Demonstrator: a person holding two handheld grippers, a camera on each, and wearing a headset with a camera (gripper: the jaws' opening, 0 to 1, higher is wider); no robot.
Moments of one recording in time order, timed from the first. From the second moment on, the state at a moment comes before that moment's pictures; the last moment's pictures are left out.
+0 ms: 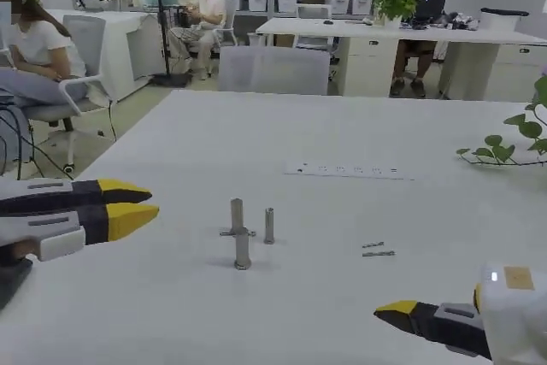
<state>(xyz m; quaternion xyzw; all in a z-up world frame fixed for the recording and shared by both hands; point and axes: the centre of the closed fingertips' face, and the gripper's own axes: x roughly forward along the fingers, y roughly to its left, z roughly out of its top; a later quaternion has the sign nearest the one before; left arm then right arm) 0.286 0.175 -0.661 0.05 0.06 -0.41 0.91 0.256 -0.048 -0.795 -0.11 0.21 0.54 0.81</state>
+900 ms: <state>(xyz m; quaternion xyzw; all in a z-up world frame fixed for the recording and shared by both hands) 0.245 0.221 -0.657 0.02 0.05 -0.35 0.93 0.231 -0.029 -0.785 -0.09 0.19 0.55 0.81</state>
